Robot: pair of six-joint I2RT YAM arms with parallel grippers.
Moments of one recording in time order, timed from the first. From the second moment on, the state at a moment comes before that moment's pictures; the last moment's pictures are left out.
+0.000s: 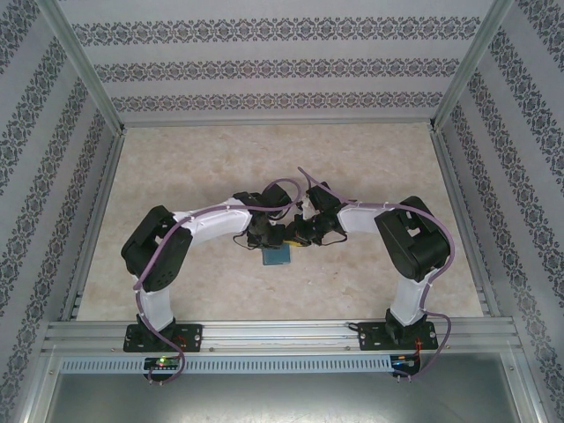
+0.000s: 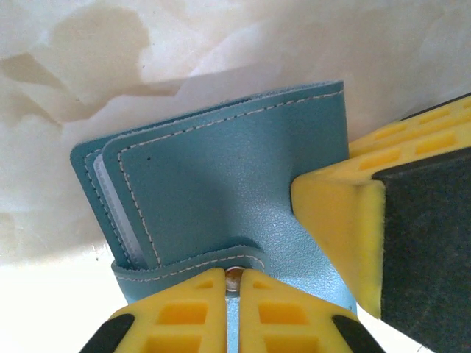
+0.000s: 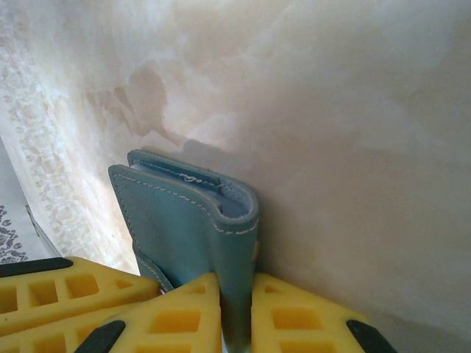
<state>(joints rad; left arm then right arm) -0.73 1.86 1.24 -0.71 0.13 -0.64 0.52 1.84 0.92 -0.18 -0.67 0.74</state>
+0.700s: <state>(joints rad) -0.72 1.79 1.15 -0.67 0.10 -0.64 0.52 1.81 0.91 -0.19 -0.65 0.76</state>
